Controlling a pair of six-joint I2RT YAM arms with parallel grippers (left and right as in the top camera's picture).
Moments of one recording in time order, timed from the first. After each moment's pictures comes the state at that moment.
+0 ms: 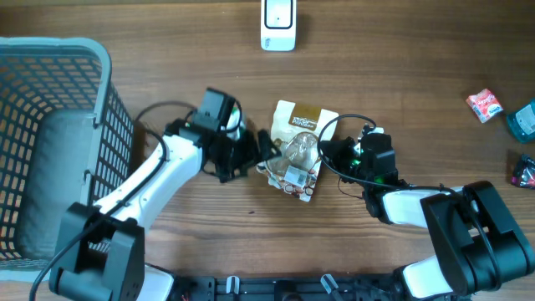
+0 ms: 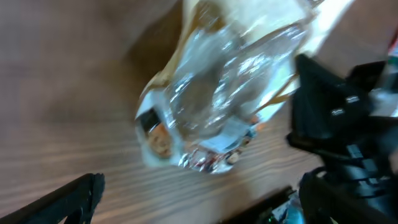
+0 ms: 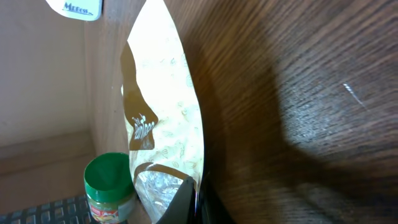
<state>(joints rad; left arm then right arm) -0.38 1.59 0.96 -0.64 0.56 -0.74 0.28 1.66 0.35 0.69 -0.31 1.25</state>
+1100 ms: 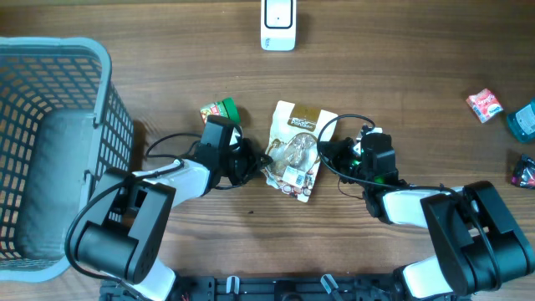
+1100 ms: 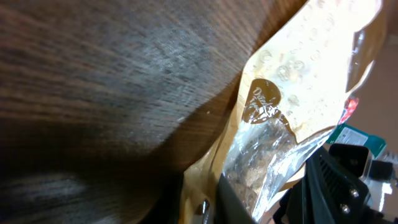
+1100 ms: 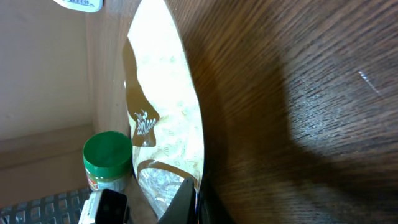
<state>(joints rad) -0.38 1.76 0.65 0.13 0.58 -1.13 0.28 1.66 0.35 0.69 -0.35 1.25</state>
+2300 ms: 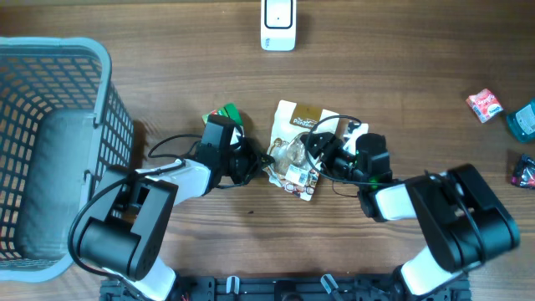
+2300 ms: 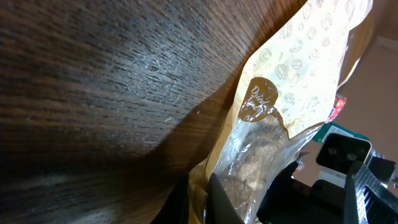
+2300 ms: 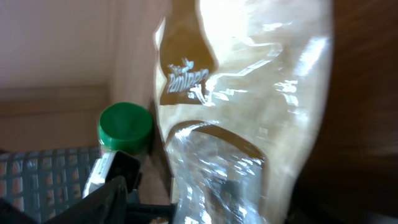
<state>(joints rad) -0.38 1.78 0.65 0.18 0.62 -1.17 0.31 1.79 0.36 0.91 -0.47 1.19</state>
